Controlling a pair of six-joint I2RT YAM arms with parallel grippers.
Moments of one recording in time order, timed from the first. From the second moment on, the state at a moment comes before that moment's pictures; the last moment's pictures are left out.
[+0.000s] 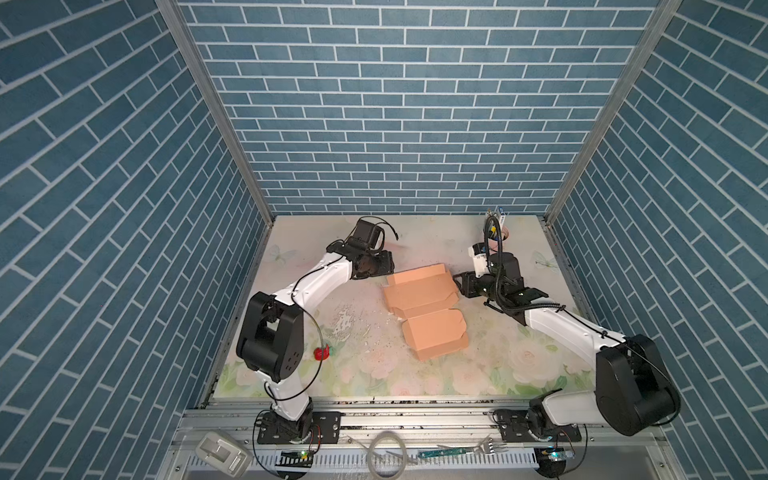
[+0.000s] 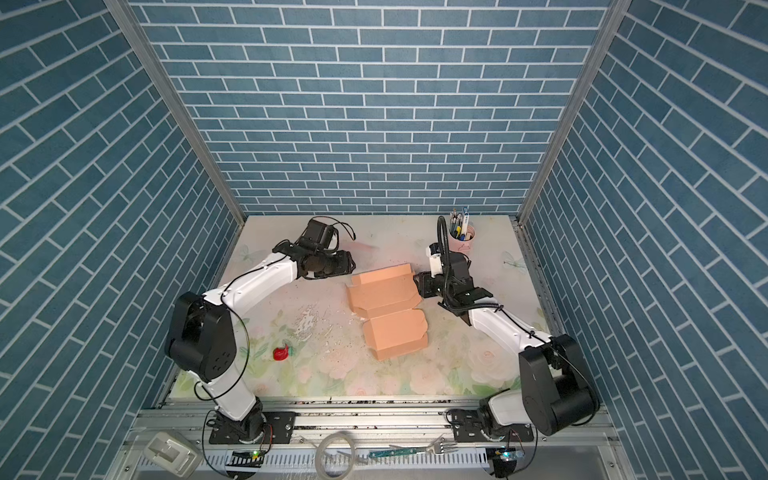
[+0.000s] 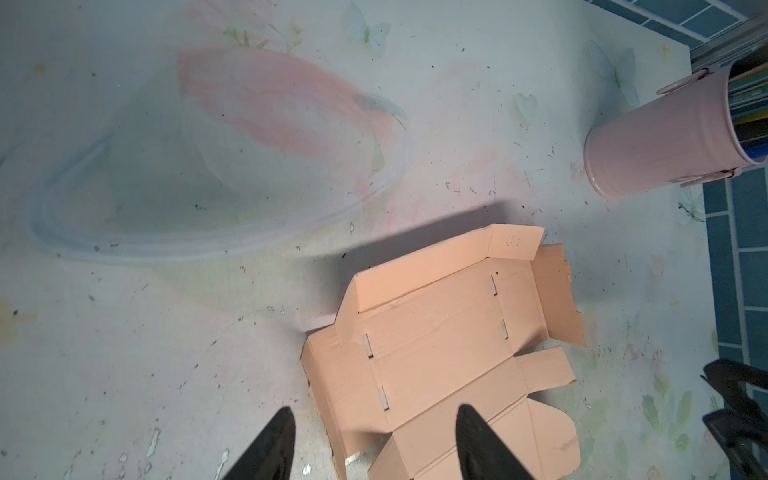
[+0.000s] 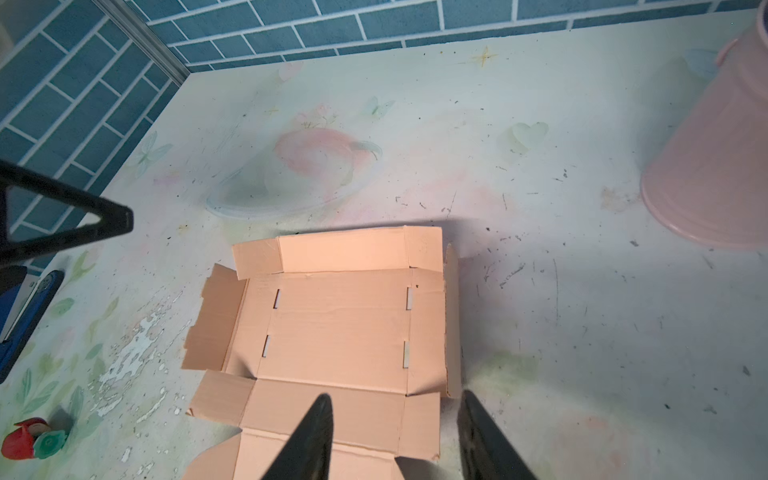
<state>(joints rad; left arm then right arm) -0.44 1.72 1.34 -0.58 0.13 -0.54 0.43 1.41 0.83 -0.04 -0.21 0.23</state>
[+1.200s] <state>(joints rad) -0.57 2.07 1.51 -0.51 -0.05 -0.73 0.43 1.44 0.83 -0.03 -0.22 0.27</state>
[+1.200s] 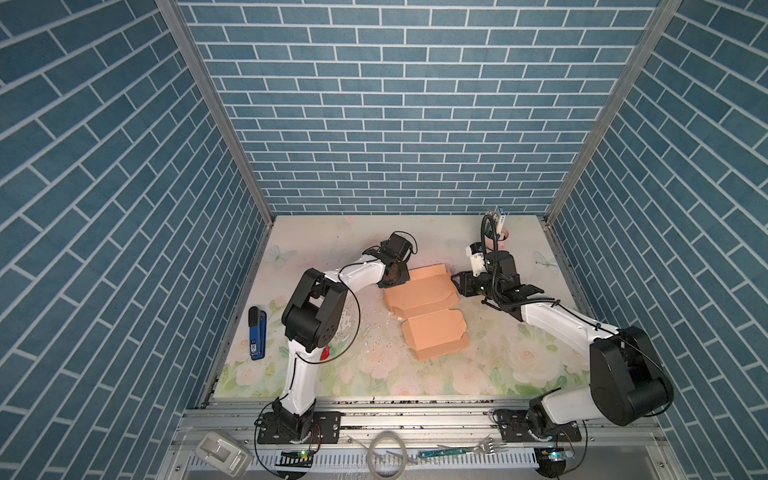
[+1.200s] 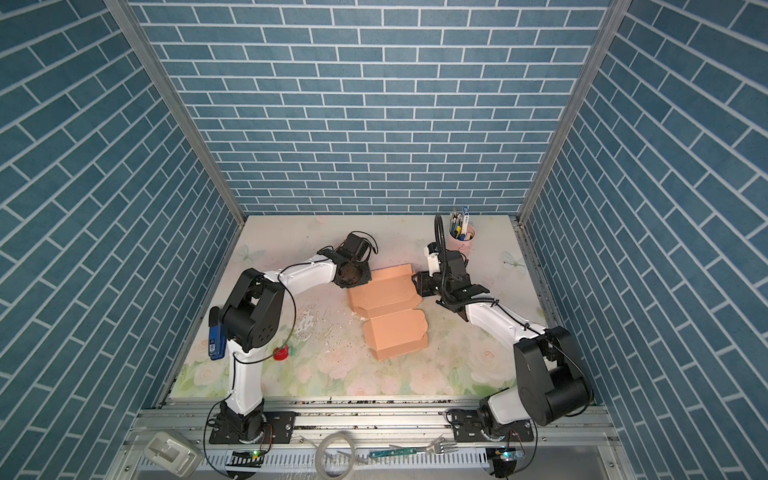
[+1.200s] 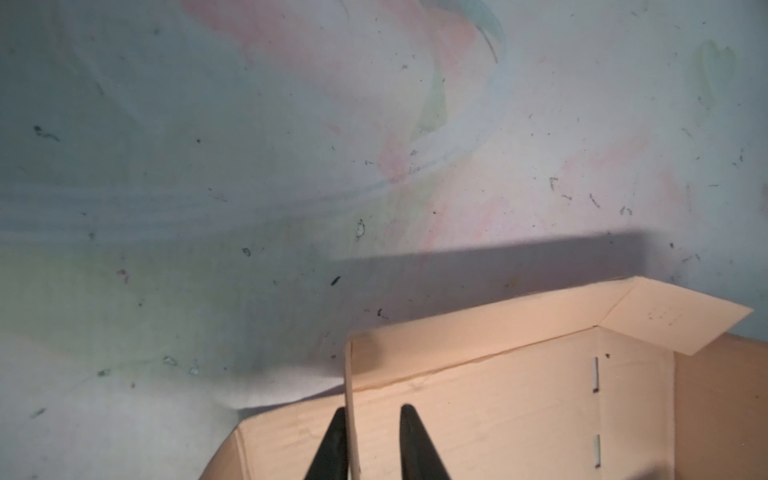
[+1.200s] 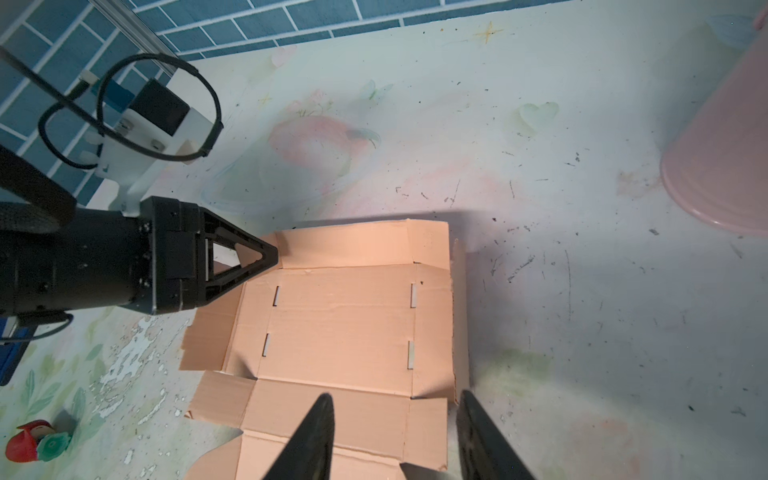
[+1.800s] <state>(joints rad) -0.58 2.01 1.40 -0.42 -0.09 -0.65 0.49 1.66 0.92 0.09 -0.20 0.55</state>
